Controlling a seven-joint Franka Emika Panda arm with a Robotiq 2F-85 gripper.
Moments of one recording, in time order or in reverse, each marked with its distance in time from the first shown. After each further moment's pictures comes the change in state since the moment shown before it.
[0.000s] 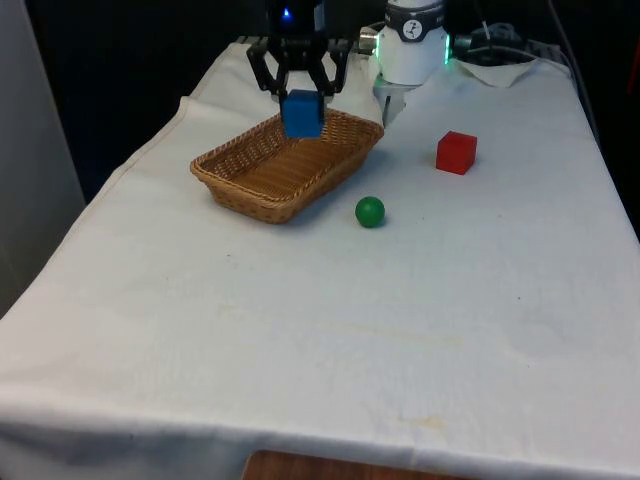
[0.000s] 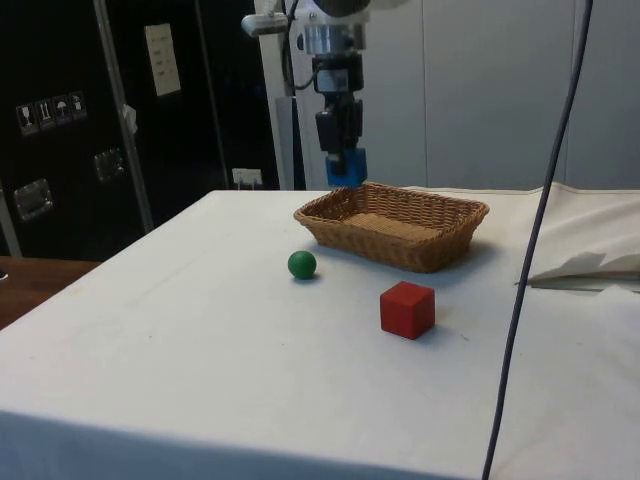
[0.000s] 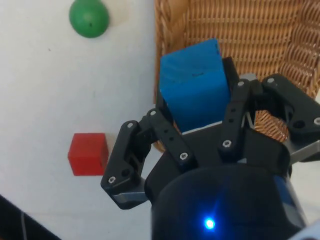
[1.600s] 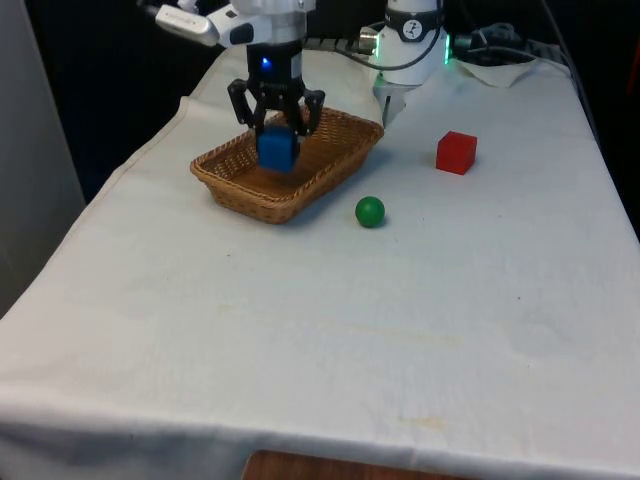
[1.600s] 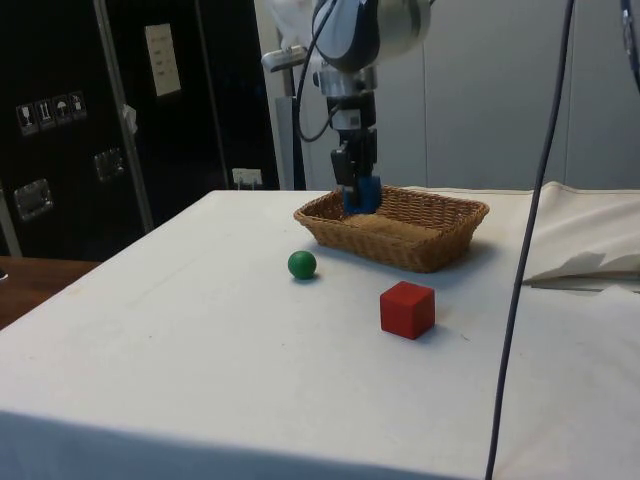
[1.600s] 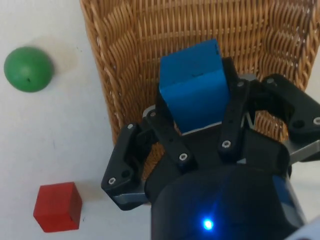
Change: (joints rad) arm -0.006 0.165 -0.040 -0.011 0.032 0.156 -0.014
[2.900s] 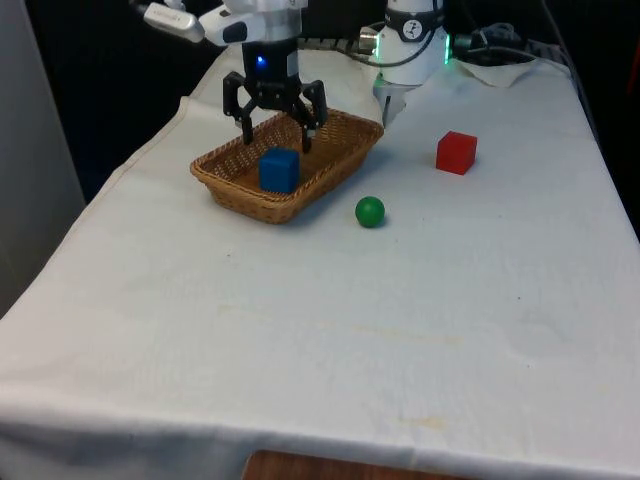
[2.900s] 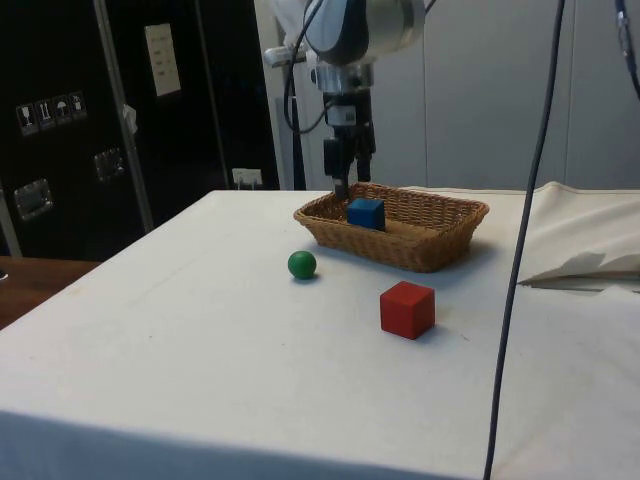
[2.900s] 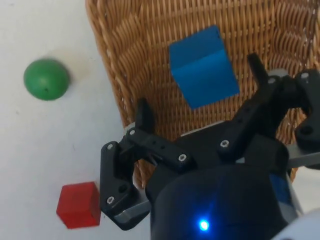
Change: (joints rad) arm 0.000 0.006 -0.006 0.027 0.077 -0.026 -0.047
